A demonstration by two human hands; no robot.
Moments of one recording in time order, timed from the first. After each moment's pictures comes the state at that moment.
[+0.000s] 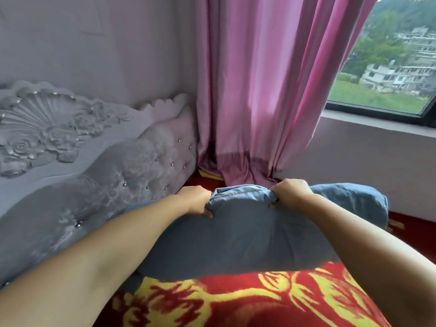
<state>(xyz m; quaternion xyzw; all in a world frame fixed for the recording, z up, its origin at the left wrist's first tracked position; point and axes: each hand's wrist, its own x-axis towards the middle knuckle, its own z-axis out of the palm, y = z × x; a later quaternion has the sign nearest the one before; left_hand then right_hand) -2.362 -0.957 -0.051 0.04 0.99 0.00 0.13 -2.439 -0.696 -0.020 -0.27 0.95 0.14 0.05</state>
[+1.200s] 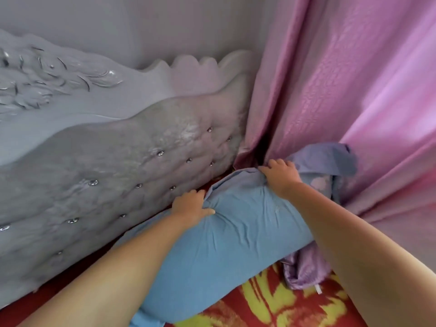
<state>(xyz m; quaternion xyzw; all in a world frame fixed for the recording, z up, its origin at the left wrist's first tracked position) -2.640 -1.051 -0.225 -0.34 0.92 0.17 0.10 -2.863 -0.918 -0.172 -0.50 0.85 0.17 0.05</state>
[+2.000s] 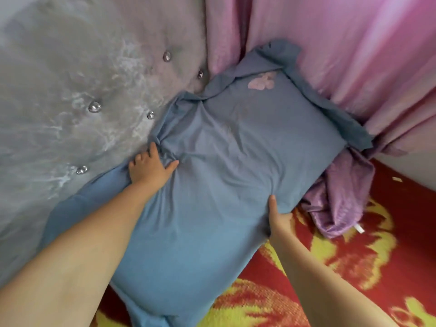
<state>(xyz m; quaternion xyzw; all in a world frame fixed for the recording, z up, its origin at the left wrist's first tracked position) -2.664 -1.159 -0.394 -0.40 0.92 0.07 0.00 -2.736 -0.856 -0.479 0.32 0.71 -0.60 0.20</state>
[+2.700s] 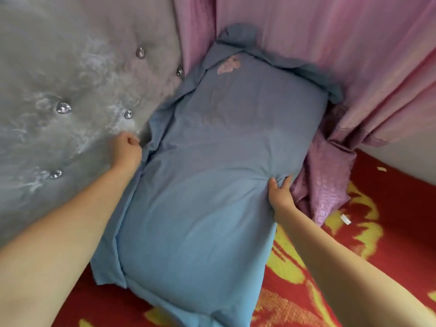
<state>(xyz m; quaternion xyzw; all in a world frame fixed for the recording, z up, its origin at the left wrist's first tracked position) -2.701 -1.186 -0.385 -0.45 0.82 0.30 -0.20 -2.788 -0.845 -0.459 0.16 0.80 -0.53 0.23</state>
